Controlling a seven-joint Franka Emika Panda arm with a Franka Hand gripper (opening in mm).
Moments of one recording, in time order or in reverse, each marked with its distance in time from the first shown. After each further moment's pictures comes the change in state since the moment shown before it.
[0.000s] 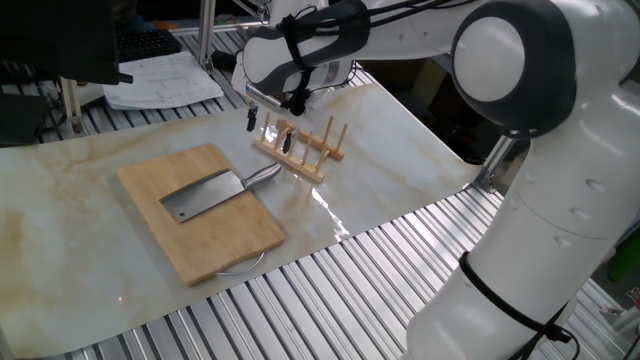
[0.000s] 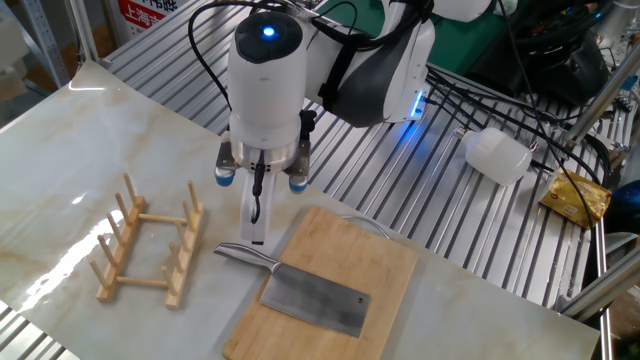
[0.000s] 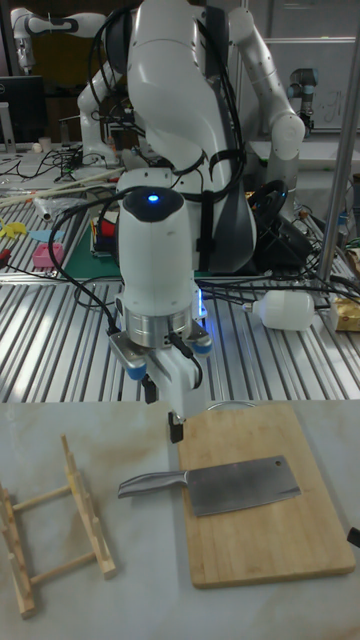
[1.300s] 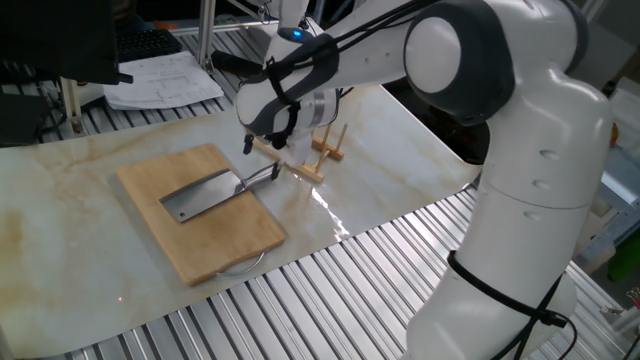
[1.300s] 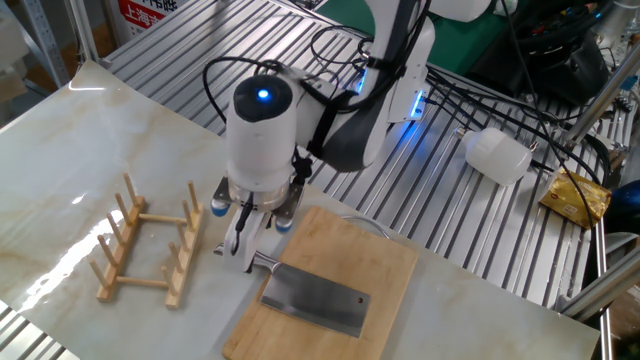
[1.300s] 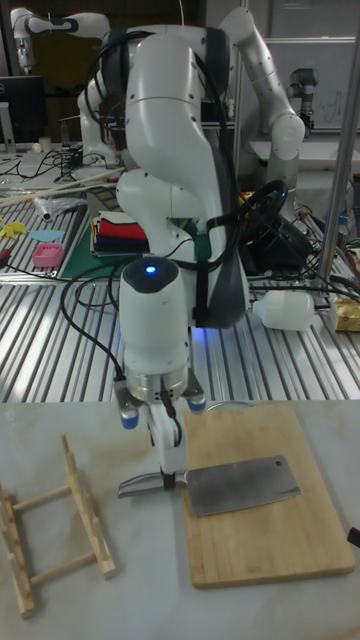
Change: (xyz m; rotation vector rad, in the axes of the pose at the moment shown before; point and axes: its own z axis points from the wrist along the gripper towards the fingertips) arm -0.007 0.006 0.089 -0.039 0.001 0.218
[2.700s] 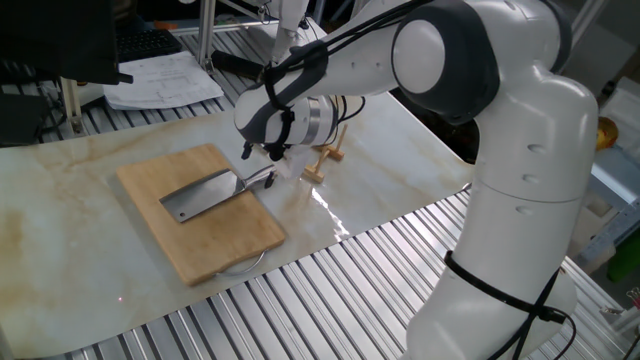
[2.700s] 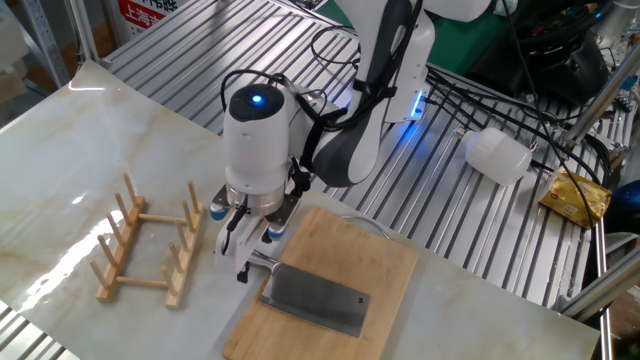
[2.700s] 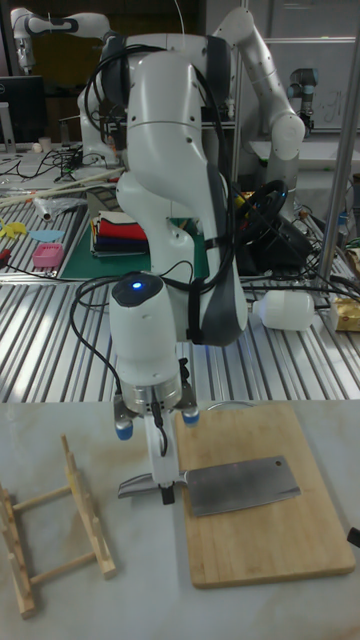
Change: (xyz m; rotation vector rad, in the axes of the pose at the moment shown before) arm 0.000 -0.001 0.030 -0.088 0.051 0.096
